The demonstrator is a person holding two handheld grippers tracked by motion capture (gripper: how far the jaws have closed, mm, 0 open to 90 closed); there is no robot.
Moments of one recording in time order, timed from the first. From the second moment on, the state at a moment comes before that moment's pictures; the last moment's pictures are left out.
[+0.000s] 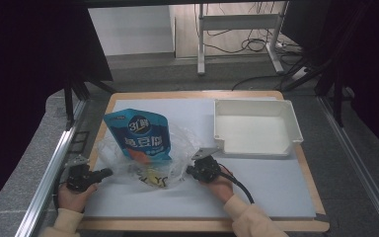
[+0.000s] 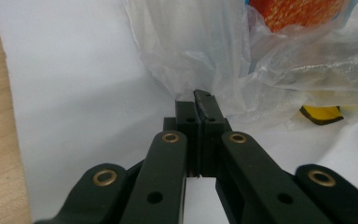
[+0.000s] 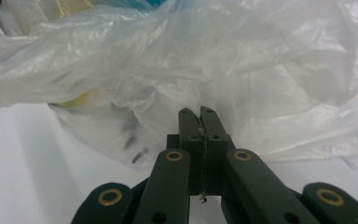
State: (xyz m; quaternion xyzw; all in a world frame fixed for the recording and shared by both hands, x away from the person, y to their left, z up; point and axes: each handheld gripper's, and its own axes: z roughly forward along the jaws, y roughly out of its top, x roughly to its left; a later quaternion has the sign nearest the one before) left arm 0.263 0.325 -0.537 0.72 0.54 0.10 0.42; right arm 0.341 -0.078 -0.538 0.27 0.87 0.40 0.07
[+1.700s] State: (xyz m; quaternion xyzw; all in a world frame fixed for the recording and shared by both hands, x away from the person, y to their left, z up) left arm 0.266 0.324 -0.539 0.72 0.54 0.10 0.42; right arm 0.327 -0.157 -0.468 0.32 0.80 0.49 0.13
